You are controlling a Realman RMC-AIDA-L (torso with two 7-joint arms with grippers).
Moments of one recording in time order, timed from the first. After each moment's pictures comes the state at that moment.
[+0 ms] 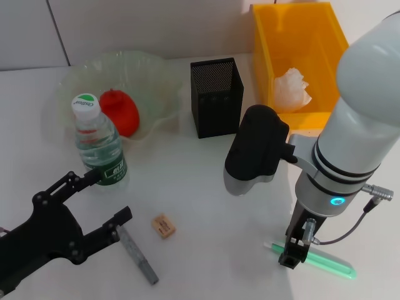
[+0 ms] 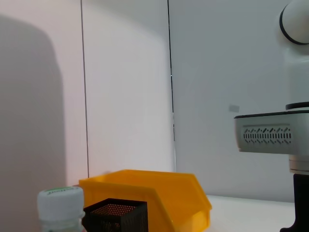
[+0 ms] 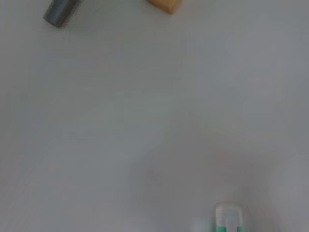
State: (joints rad) left arm -0.23 -2.07 1.02 0.35 1.36 1.65 -0.62; right arm 0.65 2.09 -1.85 -1.34 -2.63 -1.65 2.70
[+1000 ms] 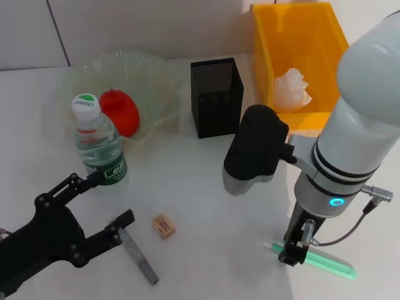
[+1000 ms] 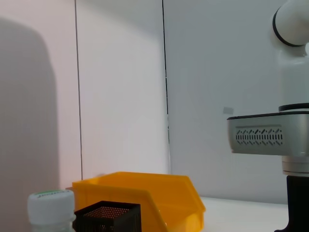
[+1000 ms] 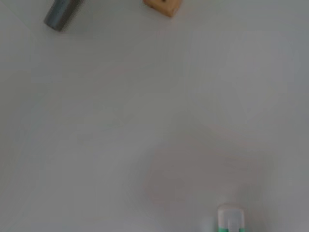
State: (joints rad) left arm -0.23 -2.07 1.03 0.35 1.36 1.66 -0.62; right arm 0.65 2.09 -1.85 -1.34 -2.63 -1.65 2.71
